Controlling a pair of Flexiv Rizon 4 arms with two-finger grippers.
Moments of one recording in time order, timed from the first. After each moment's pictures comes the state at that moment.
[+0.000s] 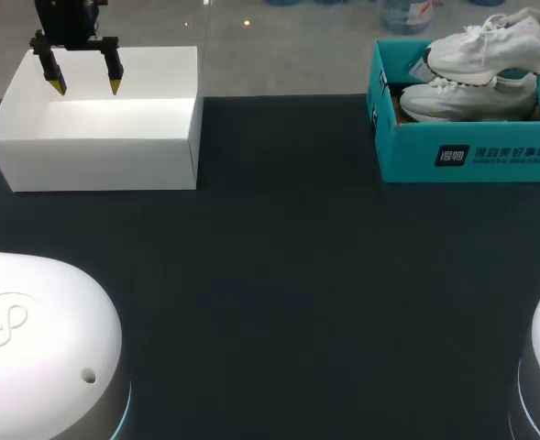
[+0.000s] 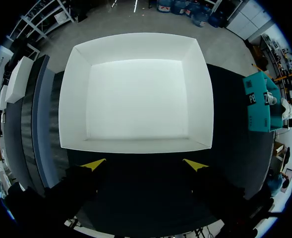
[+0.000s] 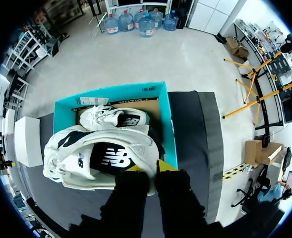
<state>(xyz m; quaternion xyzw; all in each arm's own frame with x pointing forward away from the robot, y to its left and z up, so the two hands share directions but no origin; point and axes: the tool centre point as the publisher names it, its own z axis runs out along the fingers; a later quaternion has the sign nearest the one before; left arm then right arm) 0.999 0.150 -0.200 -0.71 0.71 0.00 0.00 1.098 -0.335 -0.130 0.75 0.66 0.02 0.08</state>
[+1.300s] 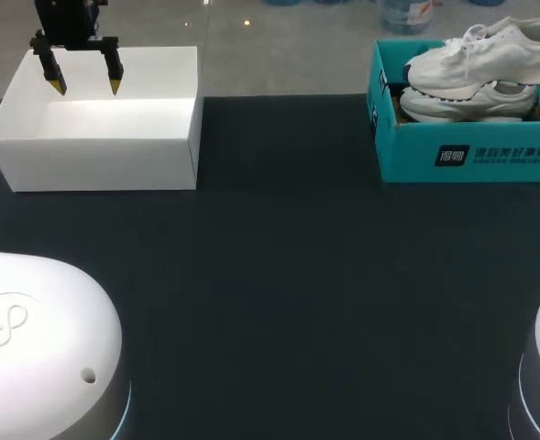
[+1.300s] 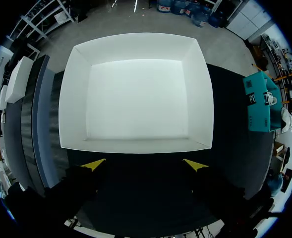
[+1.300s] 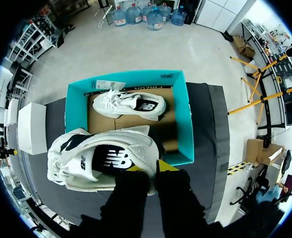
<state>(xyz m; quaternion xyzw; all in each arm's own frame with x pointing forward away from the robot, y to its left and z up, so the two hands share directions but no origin) 0.999 0.150 -0.200 -0.71 0.71 0.00 0.00 1.058 -0.275 -0.124 0.73 0.68 0.01 0.05</state>
